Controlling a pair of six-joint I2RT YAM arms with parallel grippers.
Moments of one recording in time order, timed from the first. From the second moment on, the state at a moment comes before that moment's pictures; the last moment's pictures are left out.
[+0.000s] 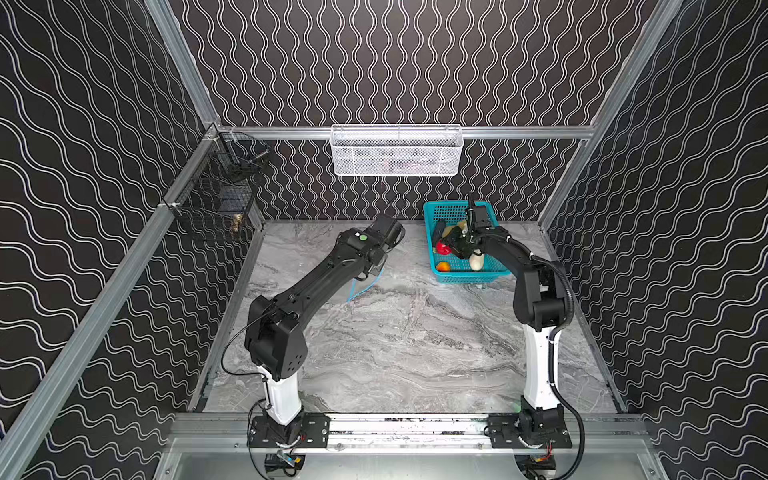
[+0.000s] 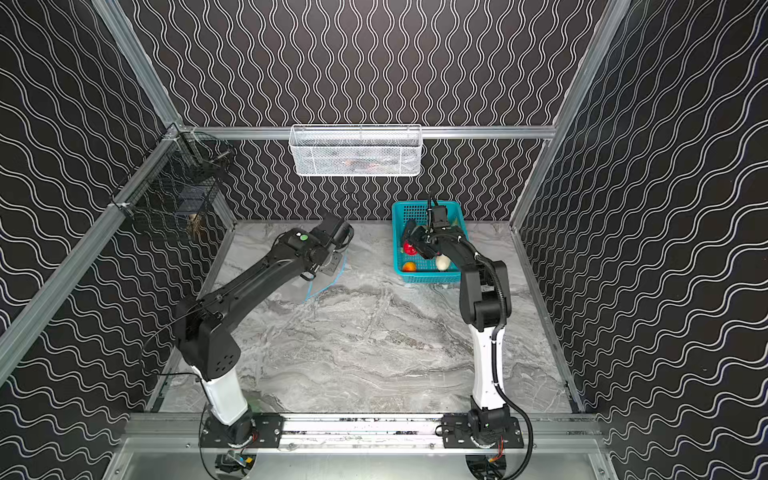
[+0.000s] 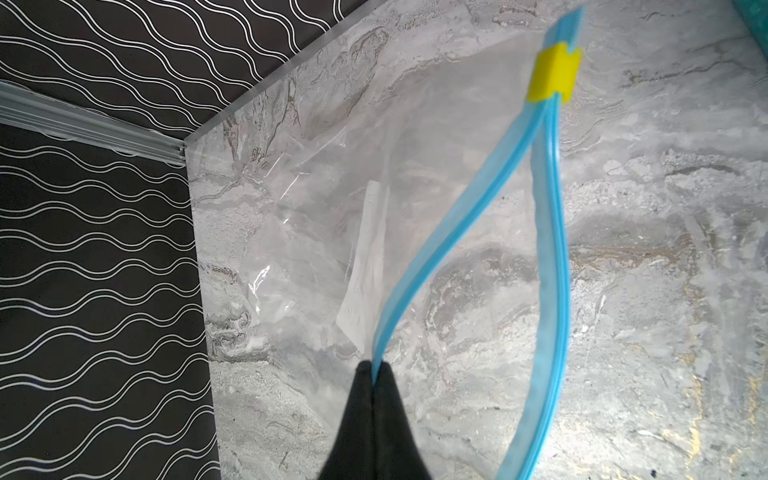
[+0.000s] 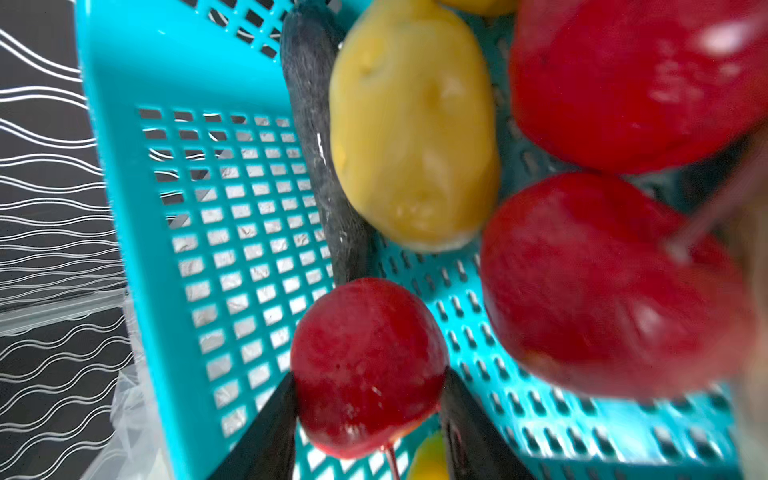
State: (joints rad) left arm -0.61 1.83 1.76 -1.04 -0.56 -0.09; right arm 0.19 2.25 1.83 -0.46 -0.28 0.82
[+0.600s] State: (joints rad) left arm -0.61 1.82 1.75 -1.03 -0.54 -0.09; right arm 0.17 2.04 1.52 -0.20 -0.34 0.92
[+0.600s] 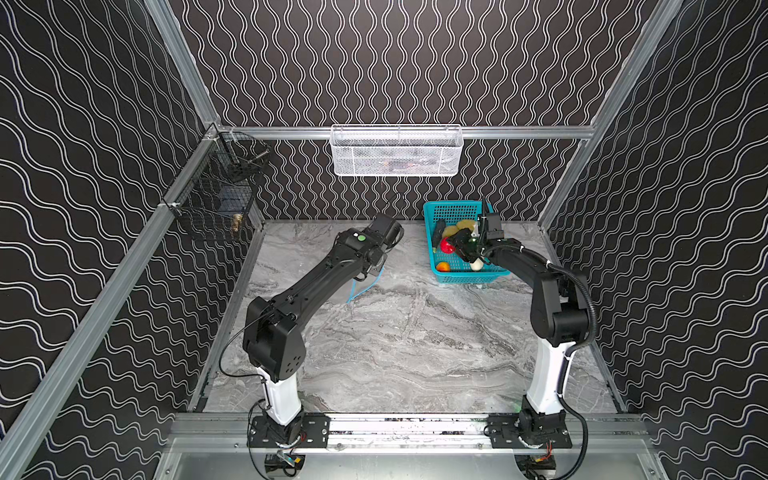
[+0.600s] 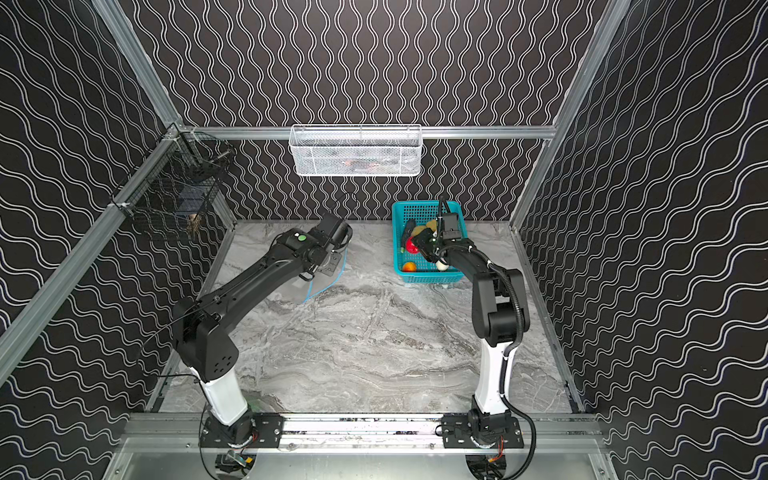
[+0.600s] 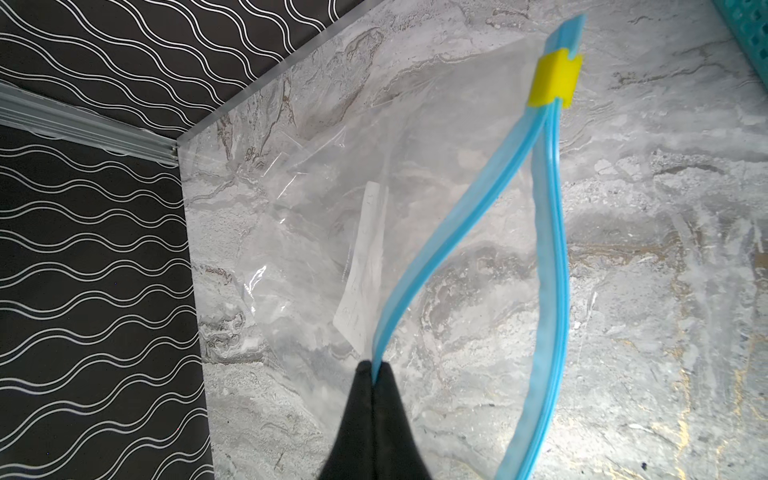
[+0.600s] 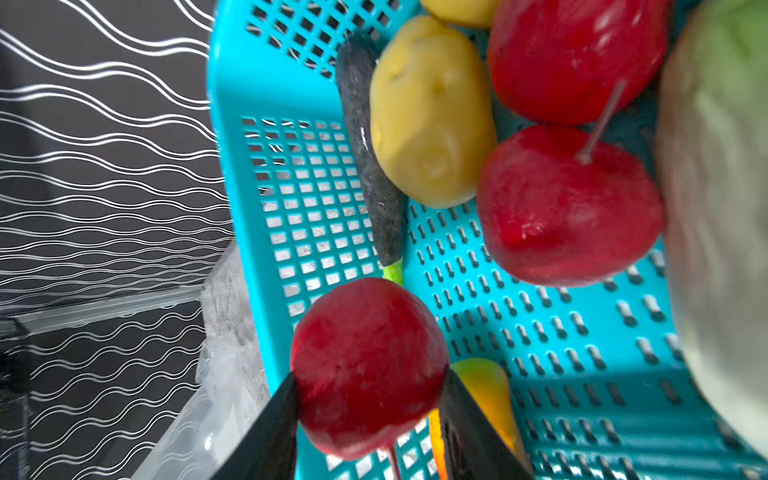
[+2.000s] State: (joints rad) left arm -0.55 1.80 1.73 -1.02 -0.41 -0.09; right arm 0.19 1.71 1.09 0.24 -0.53 1.12
